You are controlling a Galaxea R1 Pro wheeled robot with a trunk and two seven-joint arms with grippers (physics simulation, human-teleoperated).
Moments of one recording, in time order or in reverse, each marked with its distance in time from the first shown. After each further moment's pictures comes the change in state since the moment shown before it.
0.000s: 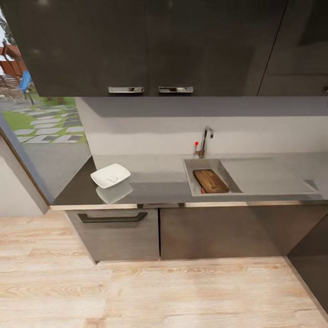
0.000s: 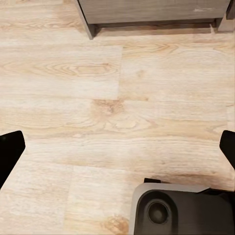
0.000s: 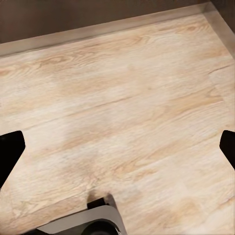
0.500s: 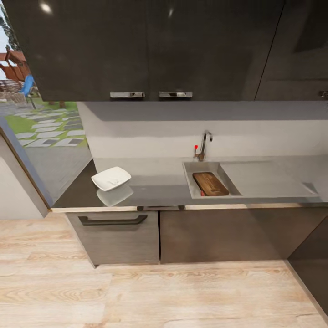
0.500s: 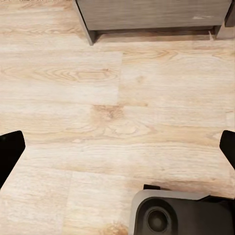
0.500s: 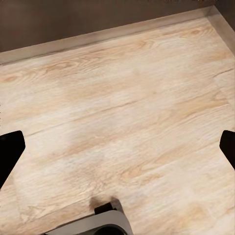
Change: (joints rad) left arm 0.000 0.000 0.000 0.000 0.000 0.000 0.000; right arm 0.000 0.014 0.000 0.001 0.000 0.000 0.000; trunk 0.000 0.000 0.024
